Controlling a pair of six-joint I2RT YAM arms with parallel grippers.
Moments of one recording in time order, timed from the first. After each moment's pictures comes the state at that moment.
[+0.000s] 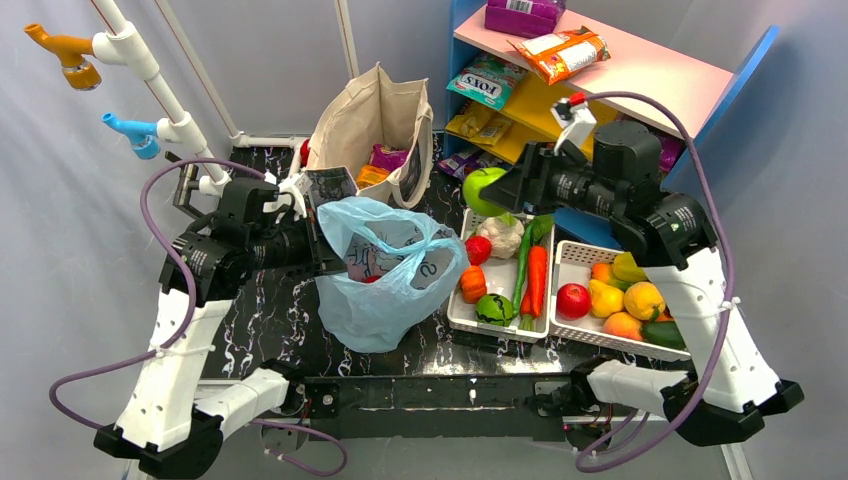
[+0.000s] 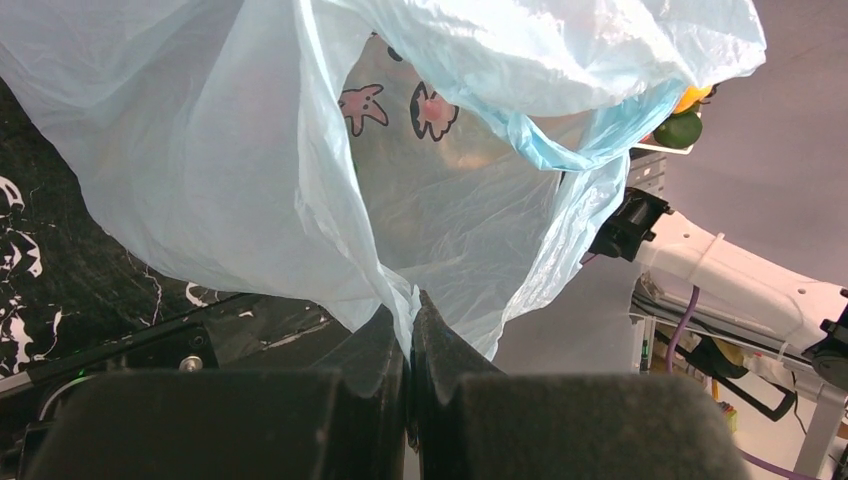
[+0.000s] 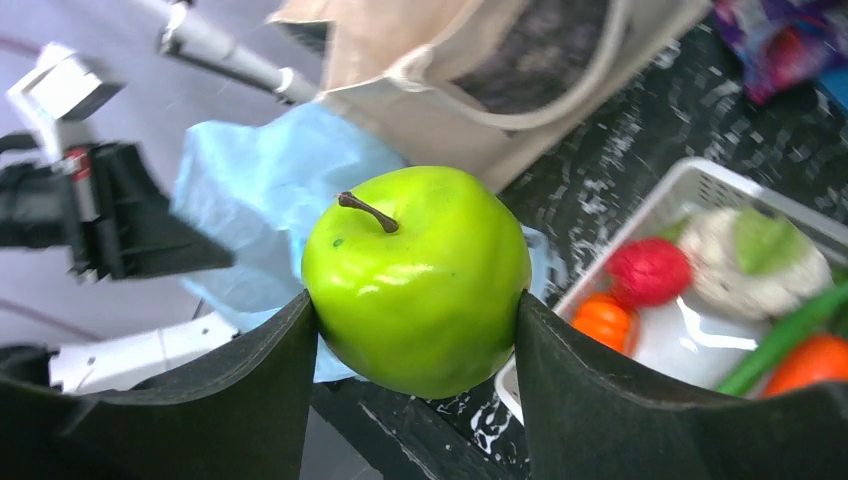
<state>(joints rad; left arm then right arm) -0.38 1.00 1.49 -1.33 0.34 -0.55 0.49 1.13 1.62 -0.89 -0.31 0.50</state>
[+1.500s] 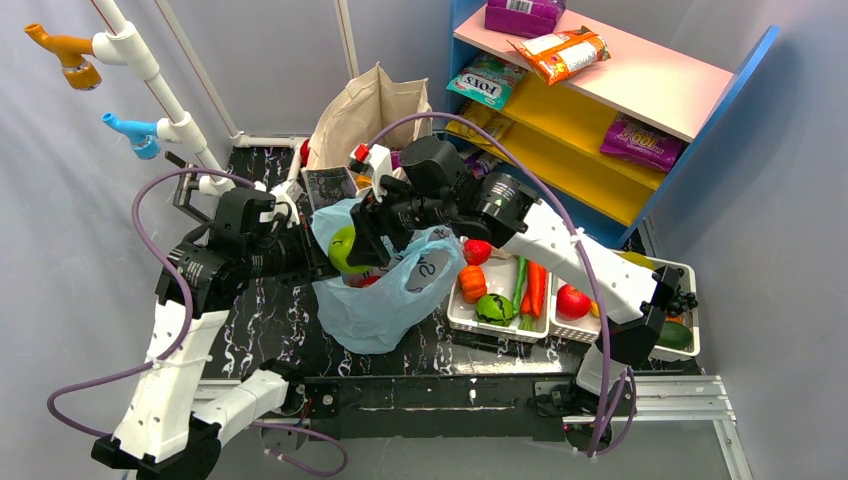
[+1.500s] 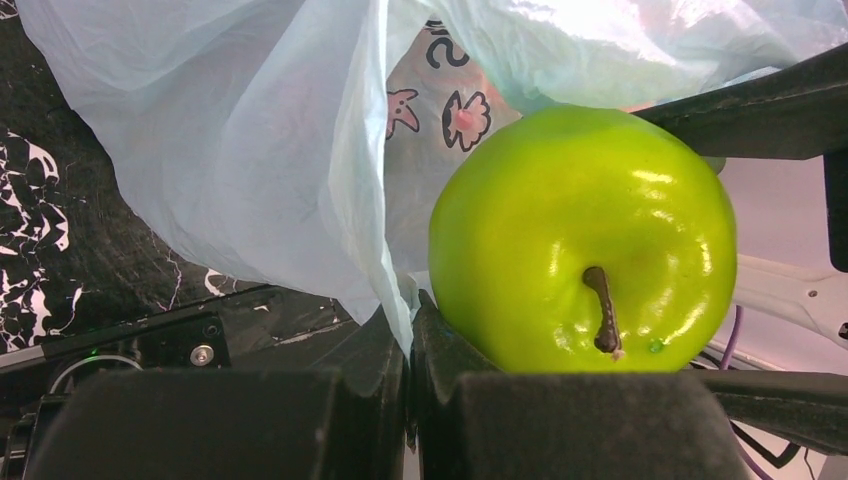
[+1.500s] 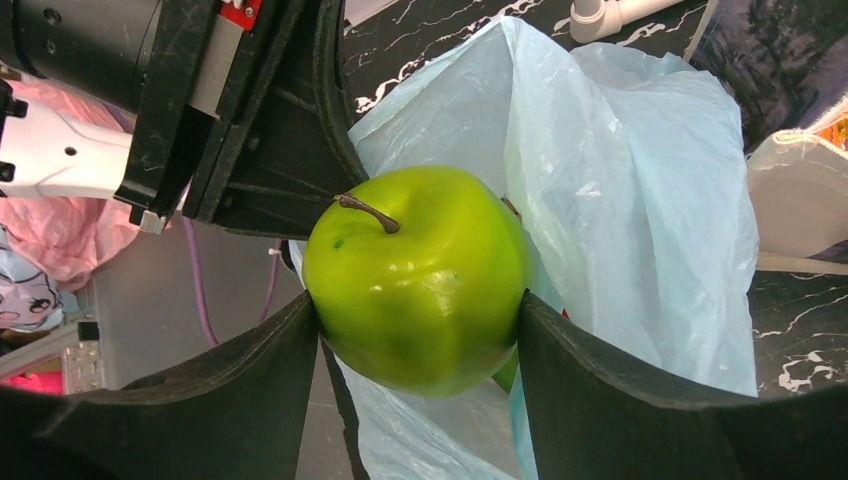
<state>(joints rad) -0.38 0.95 1.45 -1.33 0.27 -0.59 1.09 1.68 1.97 -0.78 -0.36 0.20</state>
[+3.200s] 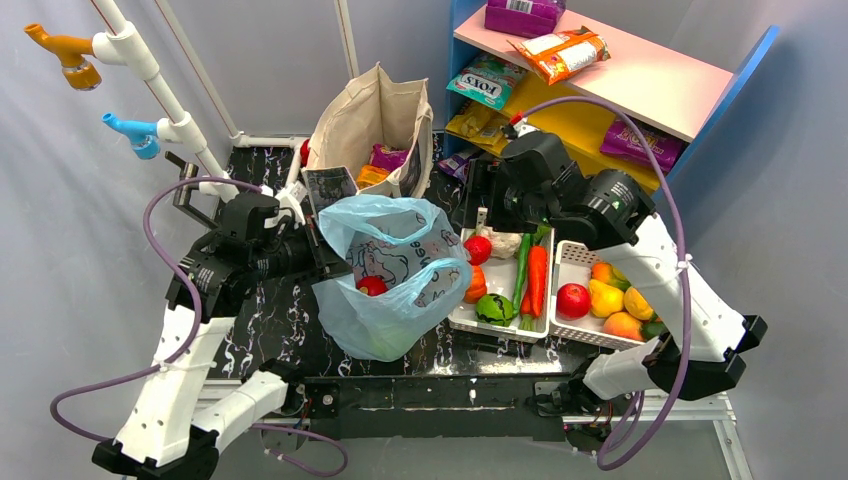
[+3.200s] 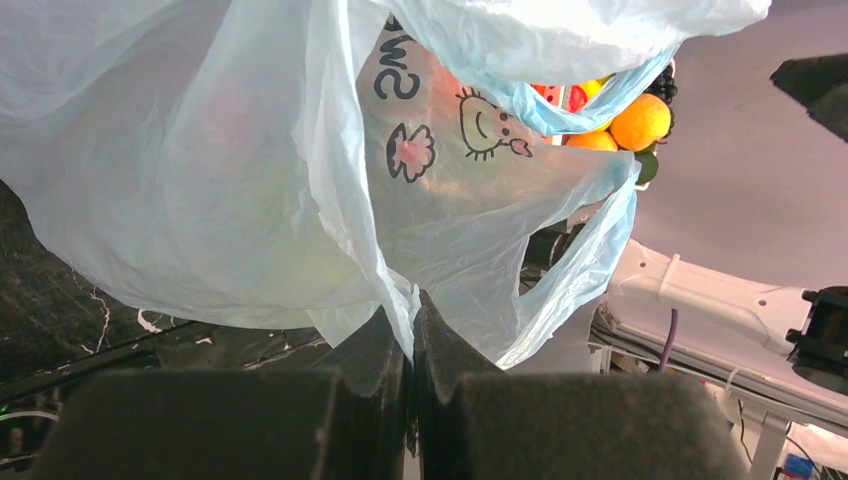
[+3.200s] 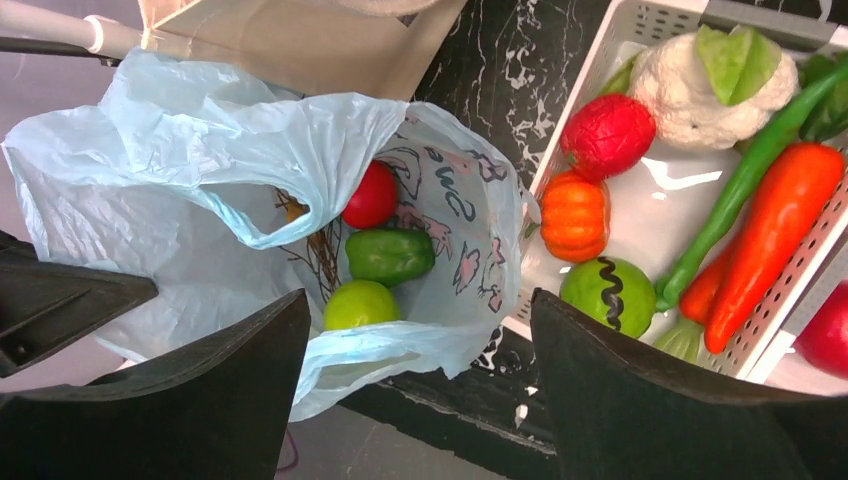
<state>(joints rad) -0.38 0.90 1.33 -1.18 0.35 -0.67 0.90 1.38 1.89 -1.22 0.19 0.73</state>
